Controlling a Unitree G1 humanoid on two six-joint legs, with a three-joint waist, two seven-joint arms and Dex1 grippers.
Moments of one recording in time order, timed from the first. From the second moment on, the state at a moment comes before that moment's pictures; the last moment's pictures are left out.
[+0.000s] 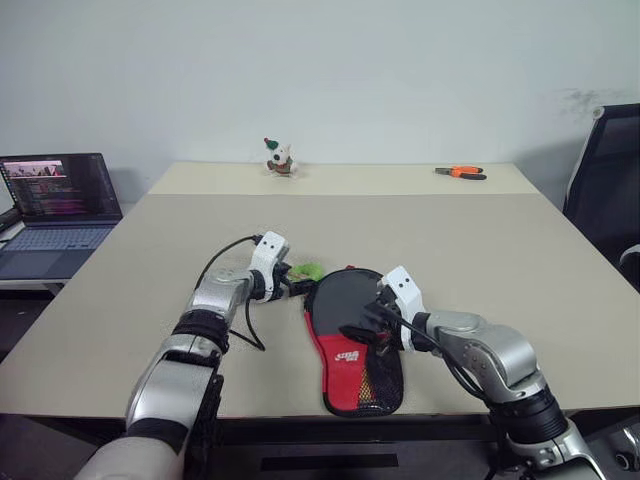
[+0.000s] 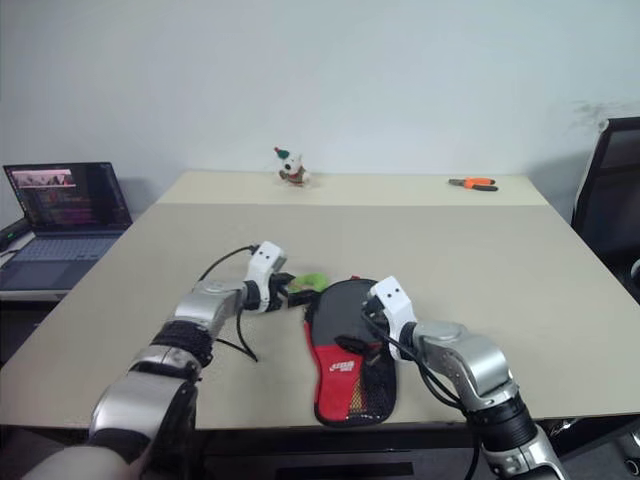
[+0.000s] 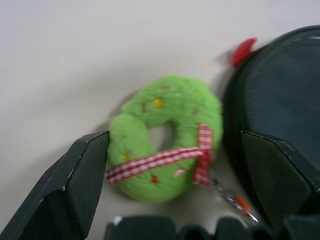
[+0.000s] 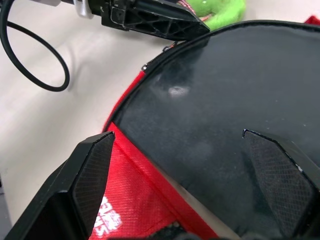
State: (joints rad) left arm -1.09 0.40 -0.07 1.14 -0.08 0.25 -0.78; right arm -0.56 -0.30 0.20 -0.20 0.40 1.00 0.49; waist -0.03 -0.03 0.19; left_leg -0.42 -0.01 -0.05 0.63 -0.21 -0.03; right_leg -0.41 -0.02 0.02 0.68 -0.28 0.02
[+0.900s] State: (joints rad) left arm -1.13 0.35 0.00 1.27 0.02 0.15 -0.59; right arm -0.59 -0.22 0.32 0.00 0.24 0.80 0.49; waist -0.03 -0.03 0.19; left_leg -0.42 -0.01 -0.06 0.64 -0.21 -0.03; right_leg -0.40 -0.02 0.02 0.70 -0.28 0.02
